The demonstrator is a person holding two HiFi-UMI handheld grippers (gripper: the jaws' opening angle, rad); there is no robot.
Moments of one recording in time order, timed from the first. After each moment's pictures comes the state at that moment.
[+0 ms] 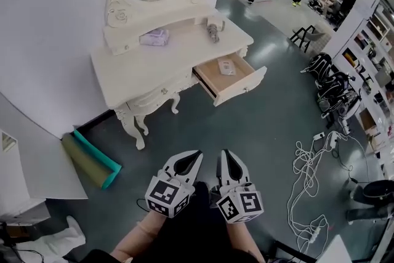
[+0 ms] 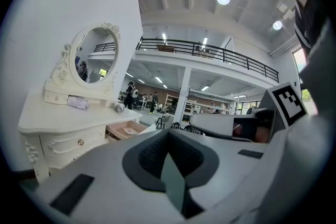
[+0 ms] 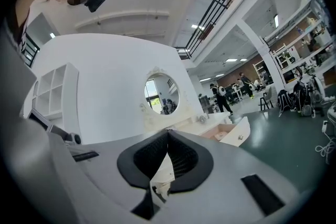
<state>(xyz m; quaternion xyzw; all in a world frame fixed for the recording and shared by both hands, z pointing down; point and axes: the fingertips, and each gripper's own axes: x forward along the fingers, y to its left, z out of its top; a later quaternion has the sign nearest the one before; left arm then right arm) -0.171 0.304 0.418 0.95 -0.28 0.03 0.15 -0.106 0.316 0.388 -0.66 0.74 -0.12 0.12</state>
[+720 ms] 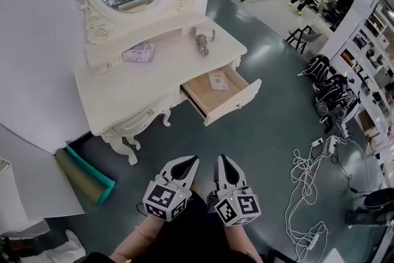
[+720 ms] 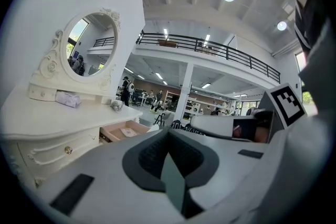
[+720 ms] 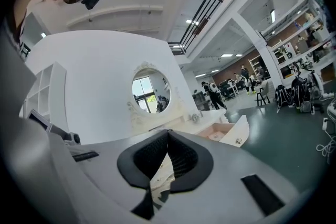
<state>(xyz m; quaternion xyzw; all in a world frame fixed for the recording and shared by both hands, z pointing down) -0.116 0.221 0.435 0.95 -0.27 0.04 0.17 -0.048 0.234 0.409 -0.67 0.72 -0.15 0.11</state>
